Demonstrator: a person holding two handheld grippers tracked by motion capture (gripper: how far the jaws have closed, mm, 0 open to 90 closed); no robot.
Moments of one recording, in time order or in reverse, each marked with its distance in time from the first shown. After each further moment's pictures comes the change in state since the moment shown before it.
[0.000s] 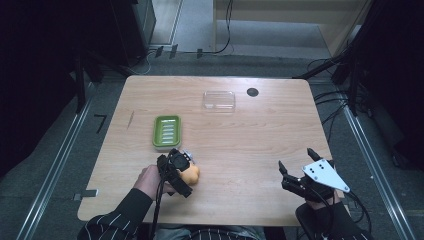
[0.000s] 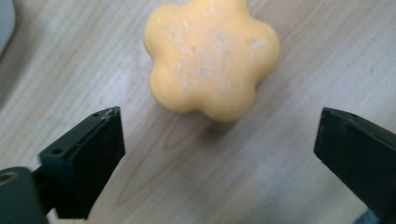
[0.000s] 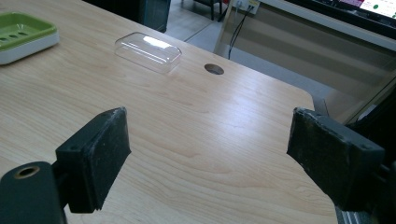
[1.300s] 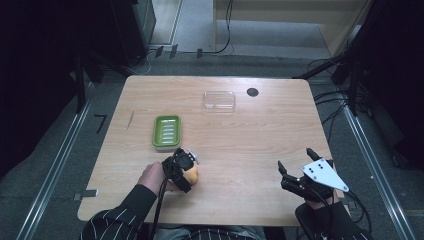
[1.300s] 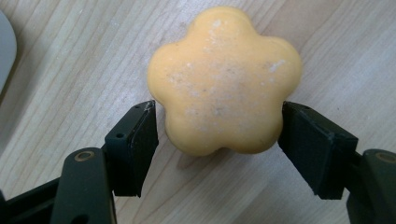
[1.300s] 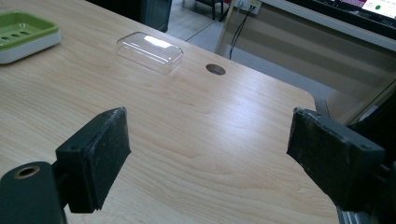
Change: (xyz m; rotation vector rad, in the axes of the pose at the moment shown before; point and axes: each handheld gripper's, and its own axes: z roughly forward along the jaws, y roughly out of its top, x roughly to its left) left arm 0.001 0.010 0.012 0.031 0.045 0.064; right arm 0.001 0.001 0.001 0.001 0.004 -0.005
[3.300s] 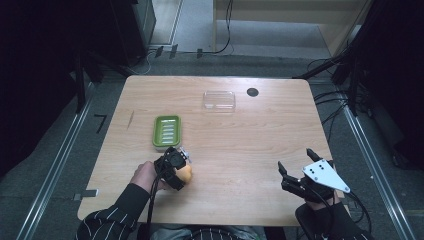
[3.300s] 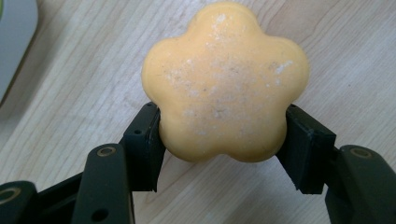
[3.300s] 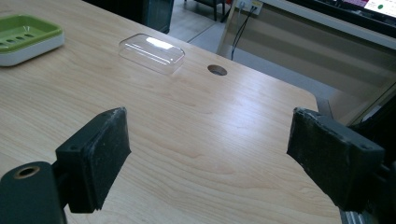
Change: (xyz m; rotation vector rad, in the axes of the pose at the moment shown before) left arm 0.013 -0.016 -0.008 -0.015 -0.018 -0.016; right arm 0.000 0.000 -0.002 -0.005 0.006 0.010
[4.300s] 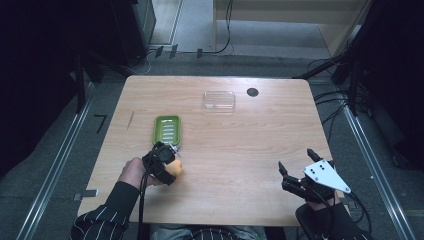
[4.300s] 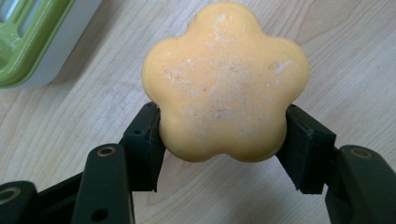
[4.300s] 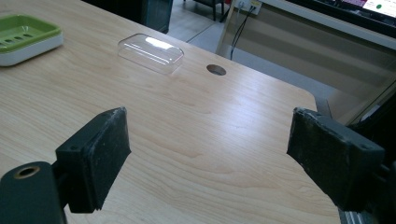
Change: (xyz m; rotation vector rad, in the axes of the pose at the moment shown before) left arm 0.021 -0.015 -0.018 -0.007 0.023 -0.055; right arm 0.000 0.000 -0.001 0.002 -0.001 0.001
